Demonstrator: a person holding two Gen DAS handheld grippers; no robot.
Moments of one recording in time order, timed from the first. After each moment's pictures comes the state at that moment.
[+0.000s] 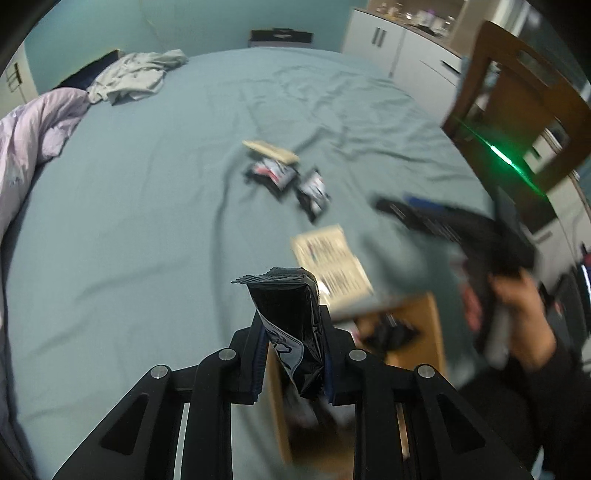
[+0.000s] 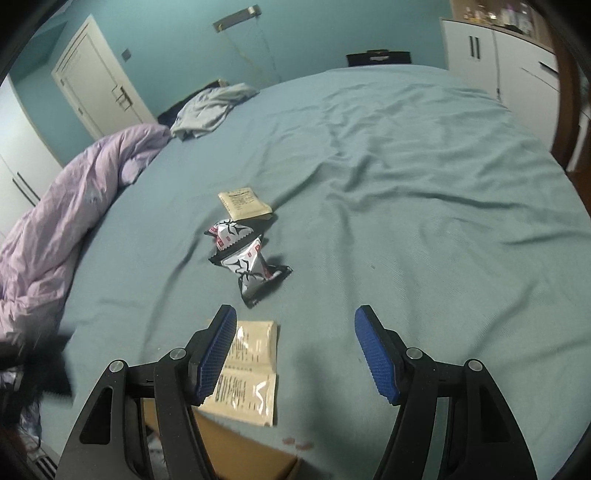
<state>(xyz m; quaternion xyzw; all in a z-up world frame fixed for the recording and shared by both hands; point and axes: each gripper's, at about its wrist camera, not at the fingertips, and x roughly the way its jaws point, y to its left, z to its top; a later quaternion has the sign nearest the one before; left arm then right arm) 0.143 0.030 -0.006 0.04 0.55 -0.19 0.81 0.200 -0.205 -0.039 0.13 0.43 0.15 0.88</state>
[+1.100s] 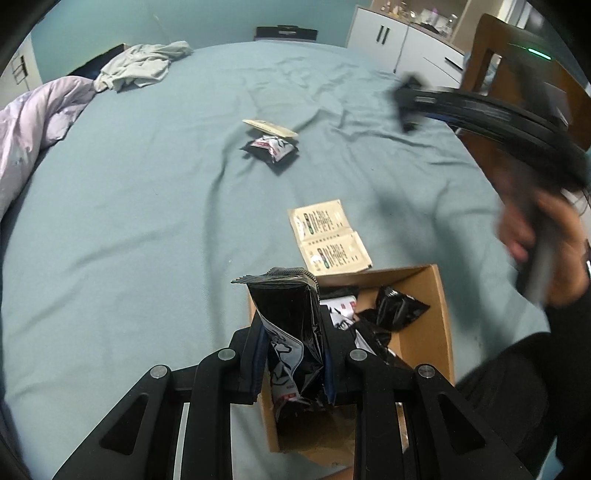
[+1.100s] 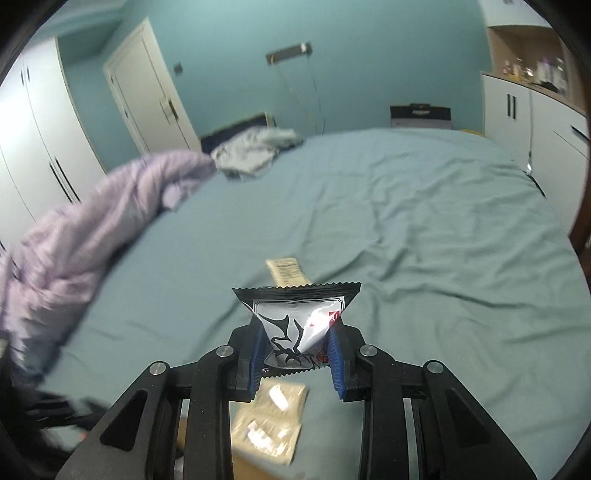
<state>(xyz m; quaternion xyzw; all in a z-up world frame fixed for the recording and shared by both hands) 0.128 0.030 -0.032 0.04 0.54 -0.17 0.82 0.184 -0.202 0.023 0.11 0.33 0.21 0.91</state>
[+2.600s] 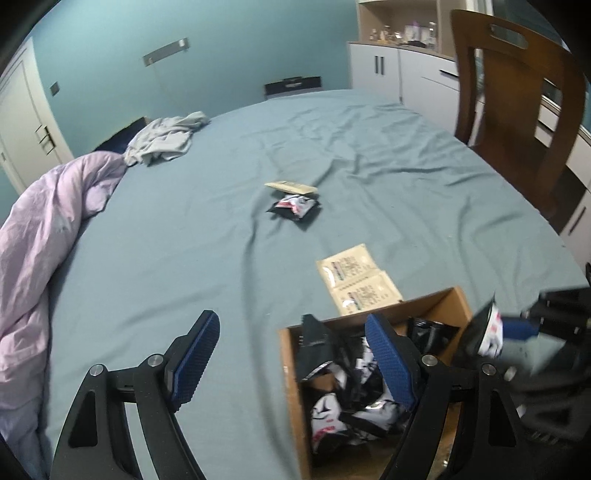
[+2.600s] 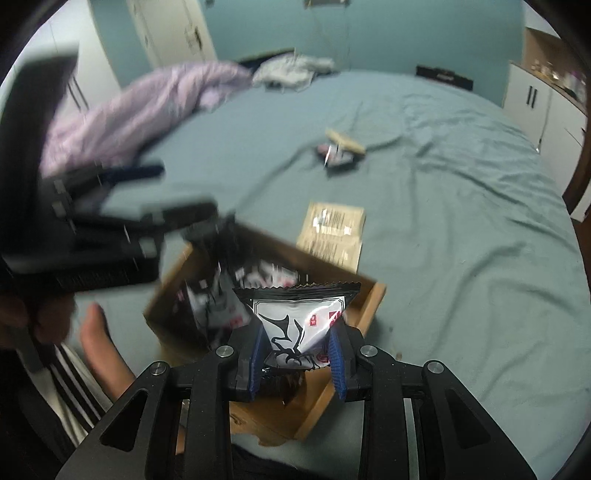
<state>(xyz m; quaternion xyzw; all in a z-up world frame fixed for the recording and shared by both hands) 0.110 0.016 -0.009 0.13 0.43 -0.12 0.89 0.045 -0.144 -0.009 -0.01 0.45 0.22 0.87</state>
